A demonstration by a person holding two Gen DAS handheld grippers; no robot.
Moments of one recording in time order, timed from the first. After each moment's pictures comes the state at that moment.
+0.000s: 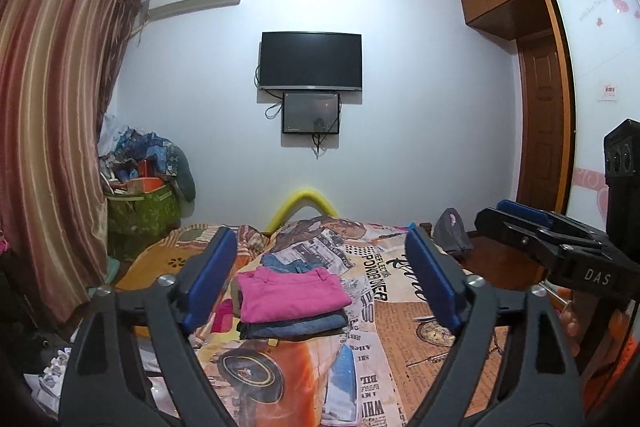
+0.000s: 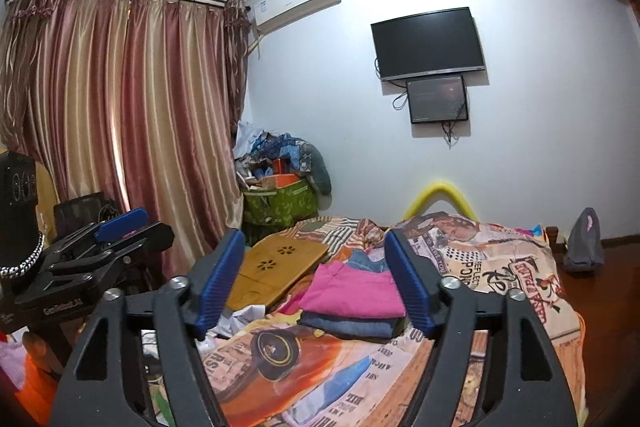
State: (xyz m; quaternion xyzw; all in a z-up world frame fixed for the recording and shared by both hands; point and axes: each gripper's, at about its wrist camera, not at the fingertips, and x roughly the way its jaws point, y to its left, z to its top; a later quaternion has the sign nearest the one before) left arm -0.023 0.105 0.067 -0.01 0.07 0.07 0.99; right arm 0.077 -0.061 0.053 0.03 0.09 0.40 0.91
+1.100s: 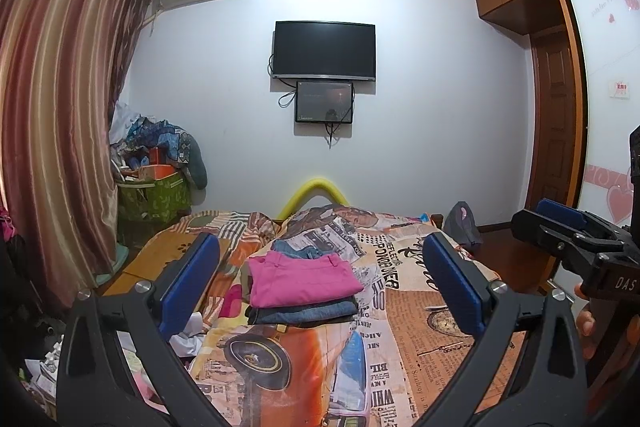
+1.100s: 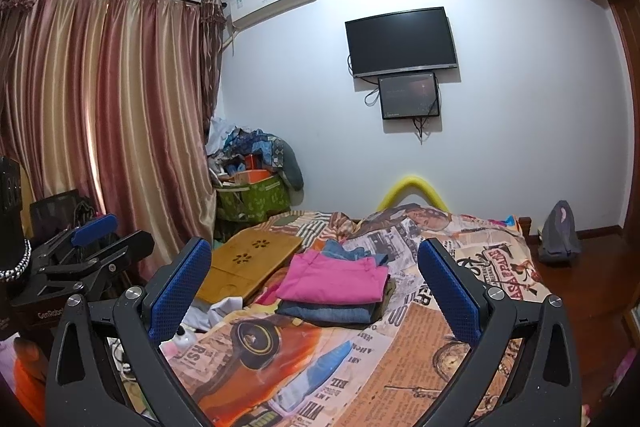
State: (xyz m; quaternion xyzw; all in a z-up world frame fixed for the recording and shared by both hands) left arm -0.021 0.110 0.045 -0.02 0.09 0.10 0.99; right arm 0.055 -0.068 0.039 0.02 0.10 0.35 0.93
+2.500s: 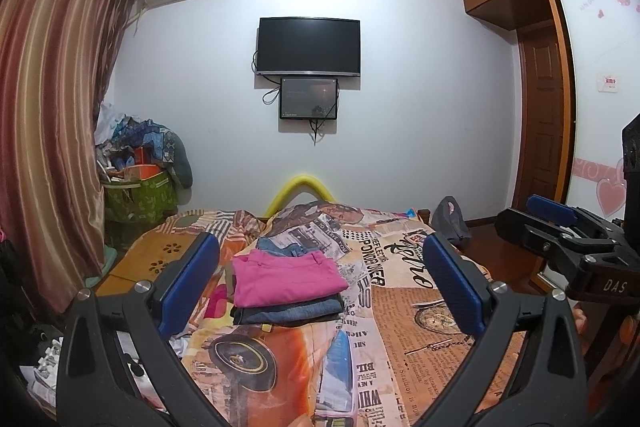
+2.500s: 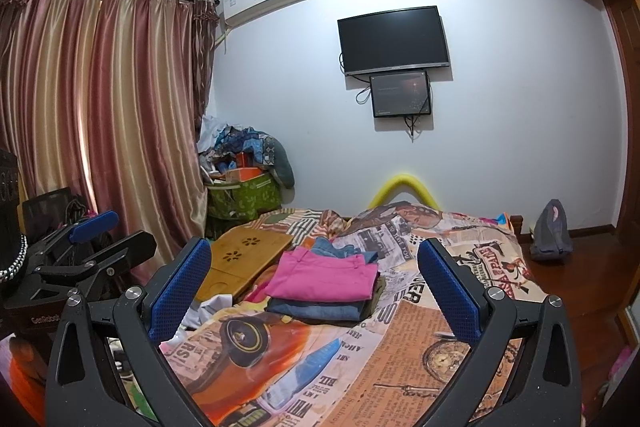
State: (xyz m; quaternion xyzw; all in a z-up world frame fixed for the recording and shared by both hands) left arm -0.012 0.103 0.042 -0.02 0.10 0.07 0.99; right arm 0.055 -0.072 0.040 0.02 0.10 0.33 0.94
